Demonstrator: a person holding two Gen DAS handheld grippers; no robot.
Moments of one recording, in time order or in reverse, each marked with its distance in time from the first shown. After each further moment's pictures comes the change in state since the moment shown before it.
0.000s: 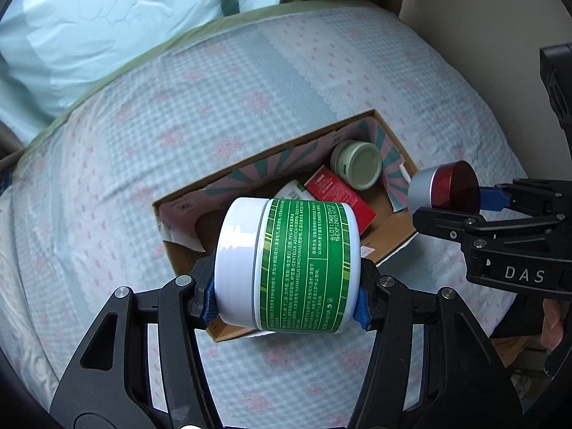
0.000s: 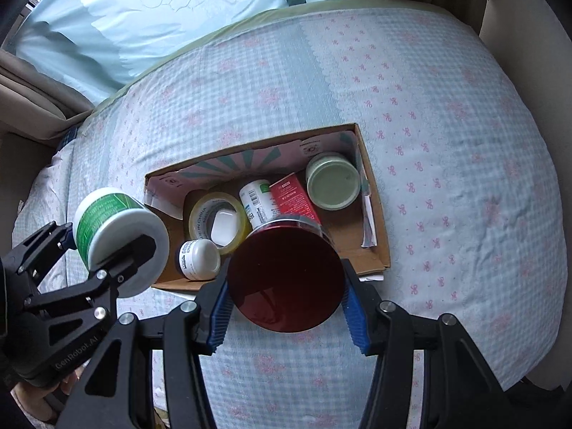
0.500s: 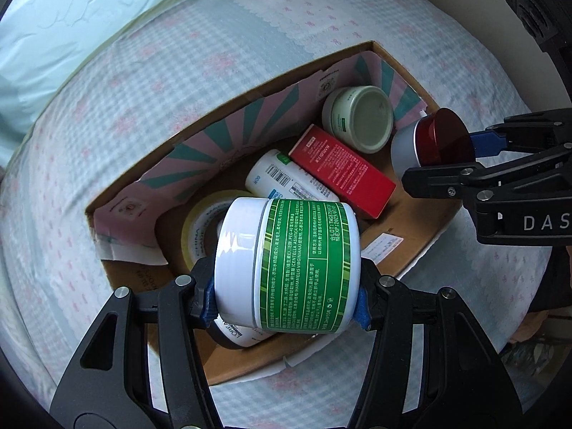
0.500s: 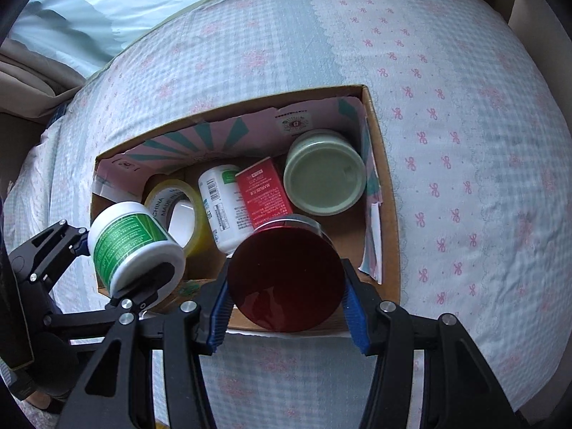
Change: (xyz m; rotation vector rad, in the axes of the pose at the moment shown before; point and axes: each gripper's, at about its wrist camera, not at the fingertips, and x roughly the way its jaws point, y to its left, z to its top) left arm 0.089 -0.023 -0.006 0.133 0.082 0.010; right arm 0.071 -0.031 0.016 -0.086 0.072 0.034
